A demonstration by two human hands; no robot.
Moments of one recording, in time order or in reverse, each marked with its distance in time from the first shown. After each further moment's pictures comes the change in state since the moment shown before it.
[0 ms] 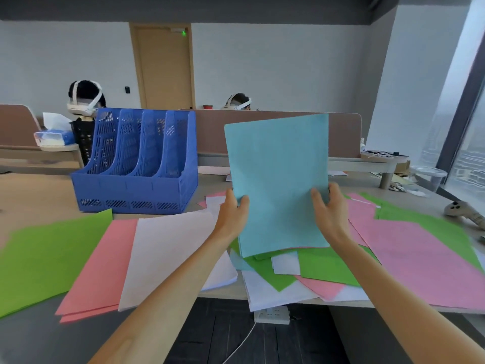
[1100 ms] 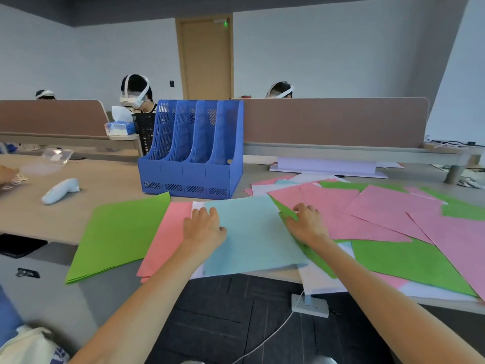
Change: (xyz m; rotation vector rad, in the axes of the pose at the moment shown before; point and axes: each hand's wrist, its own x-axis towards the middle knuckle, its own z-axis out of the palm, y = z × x) left_hand -0.039 -0.073 -0.149 1.343 0.004 -0.121; right_hand -0.057 0.015 0.135 -0.638 -0.566 0.056
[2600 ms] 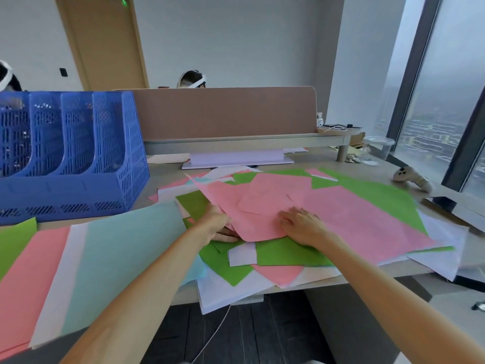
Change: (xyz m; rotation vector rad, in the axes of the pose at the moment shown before) left_hand 0.046 0.232 0.015 -1.343 -0.654 0.000; right_hand 0.005 0.206 -0.089 -0.344 -0.141 0.053
